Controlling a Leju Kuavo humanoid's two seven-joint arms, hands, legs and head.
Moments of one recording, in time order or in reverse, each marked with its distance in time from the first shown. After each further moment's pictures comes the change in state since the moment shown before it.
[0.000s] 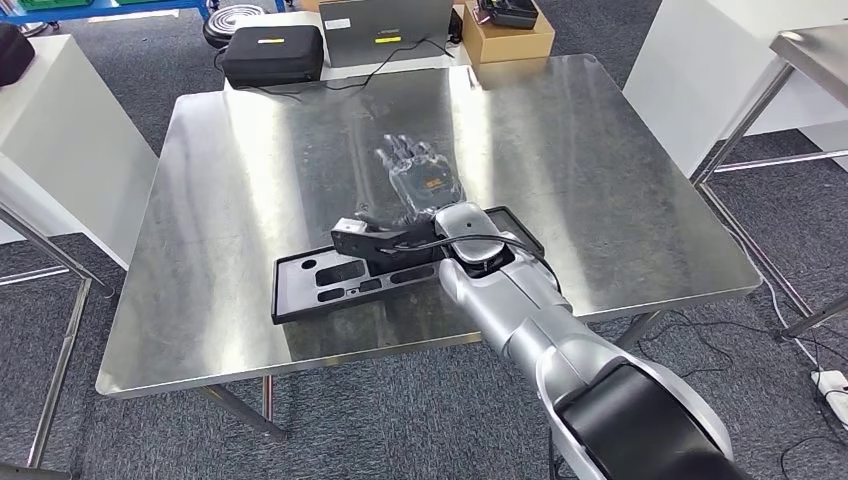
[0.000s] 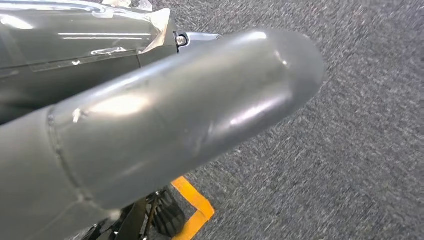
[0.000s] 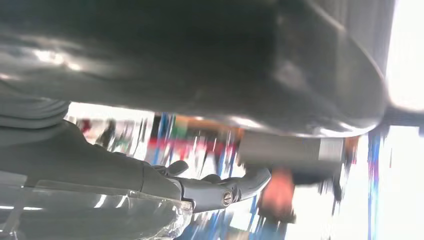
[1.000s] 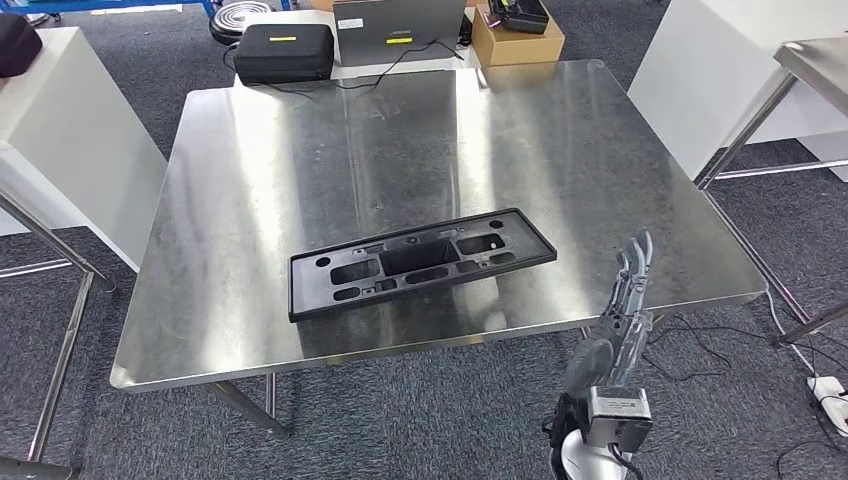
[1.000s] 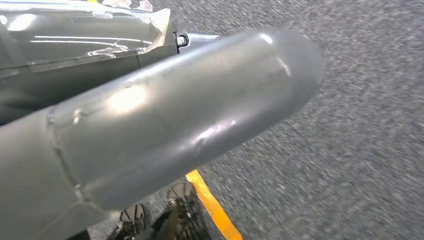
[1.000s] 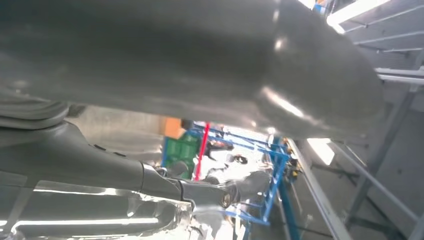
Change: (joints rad) left arm 0.001 -0.045 0.019 0.002 0.075 0.171 0.122; right arm 1.046 -0.112 -0.490 -1.249 -0.898 -0.060 -0.718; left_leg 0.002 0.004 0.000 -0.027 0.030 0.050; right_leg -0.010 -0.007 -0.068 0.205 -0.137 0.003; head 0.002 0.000
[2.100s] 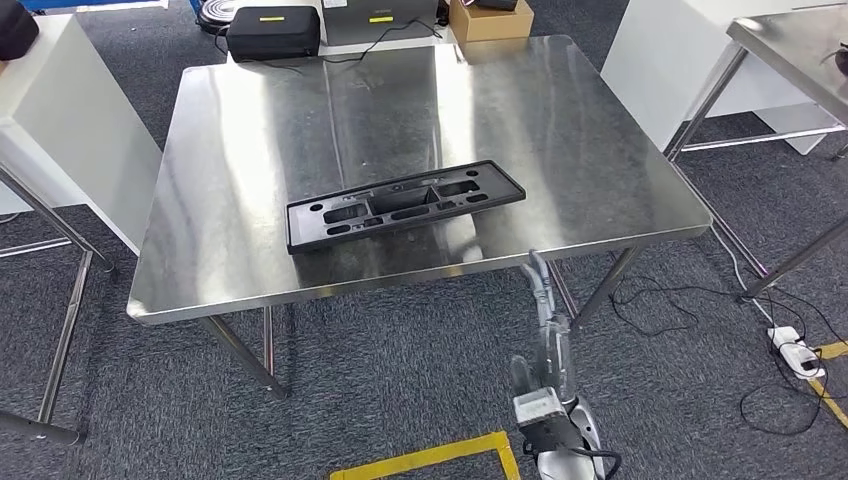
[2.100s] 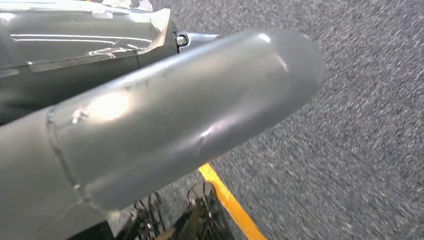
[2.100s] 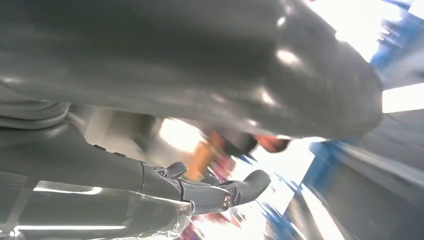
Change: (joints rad) left arm -0.002 -0.006 -0.020 0.003 -0.070 -0.014 0.105; right arm -0.047 -0.128 0.186 0.220 0.083 0.076 0.061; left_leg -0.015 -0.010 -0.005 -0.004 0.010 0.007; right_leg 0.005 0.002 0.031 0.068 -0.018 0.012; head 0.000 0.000
